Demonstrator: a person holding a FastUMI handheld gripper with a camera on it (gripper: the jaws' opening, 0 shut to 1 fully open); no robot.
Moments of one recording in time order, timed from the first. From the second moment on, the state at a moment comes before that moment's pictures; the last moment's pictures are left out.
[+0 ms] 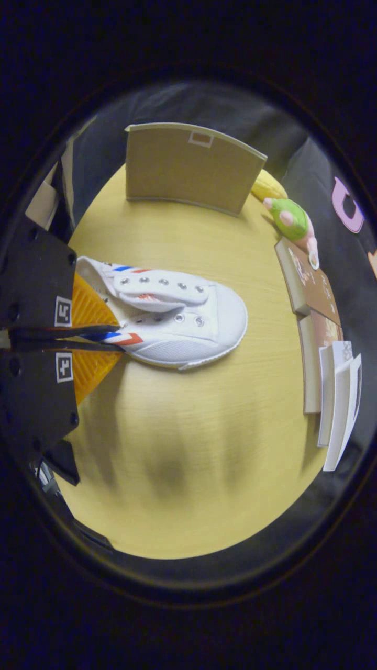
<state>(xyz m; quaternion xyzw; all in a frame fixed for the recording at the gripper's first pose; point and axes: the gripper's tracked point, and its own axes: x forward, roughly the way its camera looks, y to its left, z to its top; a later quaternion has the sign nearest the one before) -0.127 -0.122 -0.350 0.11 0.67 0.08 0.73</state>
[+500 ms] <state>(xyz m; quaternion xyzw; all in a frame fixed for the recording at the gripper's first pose) -0.115 -0.098 -0.318 0.16 0.66 0.07 0.73</state>
